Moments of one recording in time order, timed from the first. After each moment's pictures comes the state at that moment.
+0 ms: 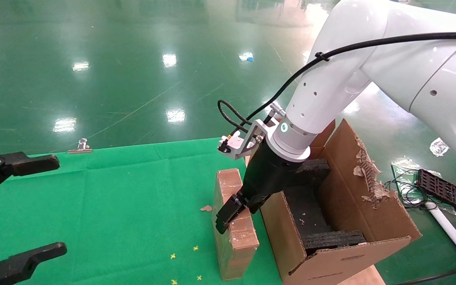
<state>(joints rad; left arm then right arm) -1.08 0.61 0.29 -1.28 0.73 1.49 -0.18 2.02 -1.09 -1.59 0.80 -1.29 -1.54 1.43</state>
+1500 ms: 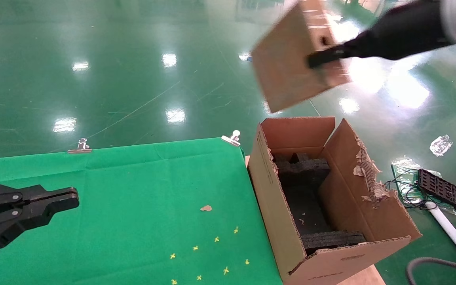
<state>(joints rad) -1.08 0.61 0.29 -1.28 0.72 1.49 -0.18 2.31 -0.64 -1.43 0.77 -1.34 -1.33 1.09</state>
